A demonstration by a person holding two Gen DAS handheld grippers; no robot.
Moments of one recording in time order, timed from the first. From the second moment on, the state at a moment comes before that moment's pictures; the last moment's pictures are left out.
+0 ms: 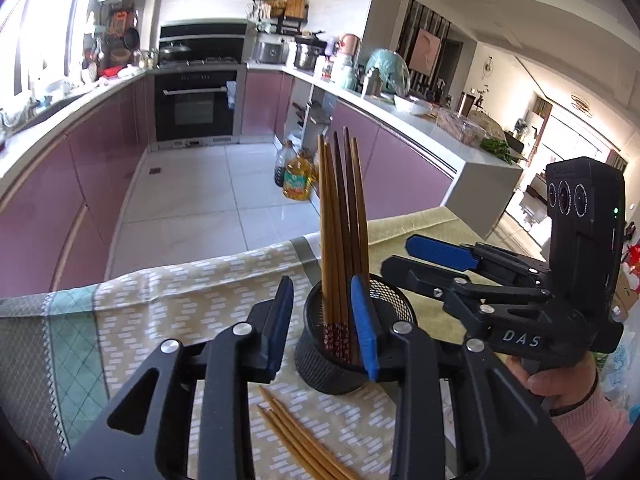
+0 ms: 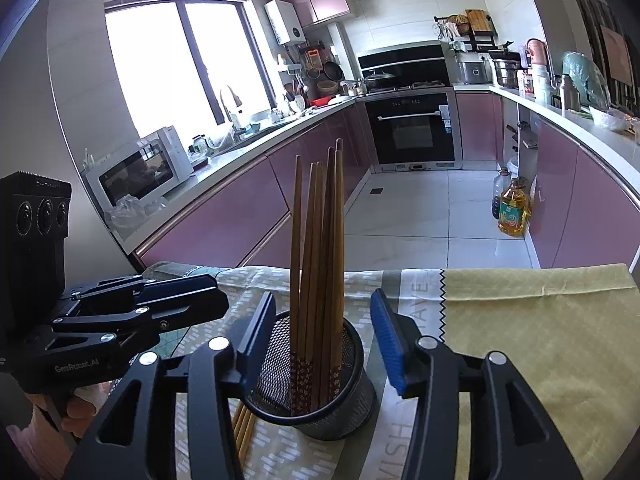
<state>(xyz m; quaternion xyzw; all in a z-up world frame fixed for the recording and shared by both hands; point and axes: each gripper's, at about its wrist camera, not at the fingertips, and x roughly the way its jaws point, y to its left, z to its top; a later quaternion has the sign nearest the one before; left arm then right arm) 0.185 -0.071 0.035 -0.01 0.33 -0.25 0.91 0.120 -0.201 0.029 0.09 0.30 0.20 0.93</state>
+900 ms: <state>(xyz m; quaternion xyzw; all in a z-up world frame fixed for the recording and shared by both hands) 0.071 -0.006 -0.047 0.02 0.36 -0.14 0.92 0.018 -0.143 -0.058 0.00 0.39 0.26 0.88</state>
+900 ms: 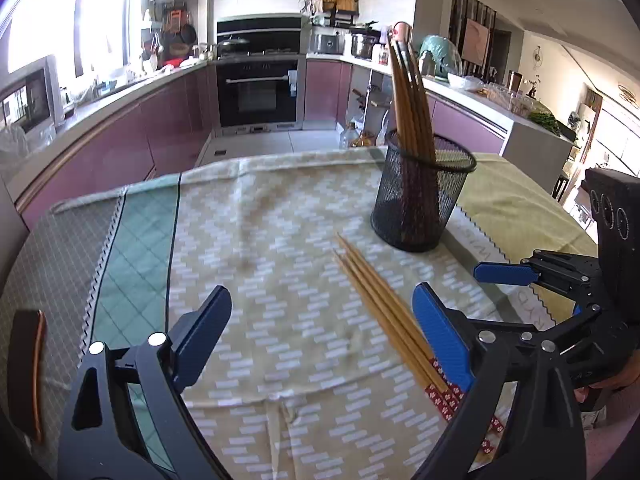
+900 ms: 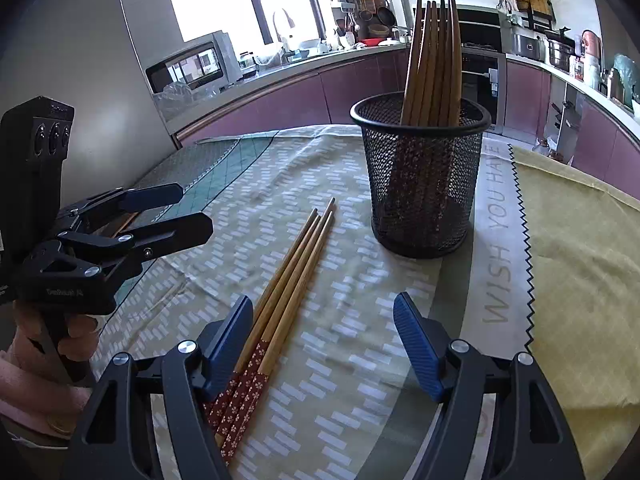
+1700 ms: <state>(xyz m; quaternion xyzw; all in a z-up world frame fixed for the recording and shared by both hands) 0.065 -0.017 -0.084 0.04 0.41 -0.14 0.90 0.016 -0.126 -0.072 -0.04 0.42 0.23 0.88</state>
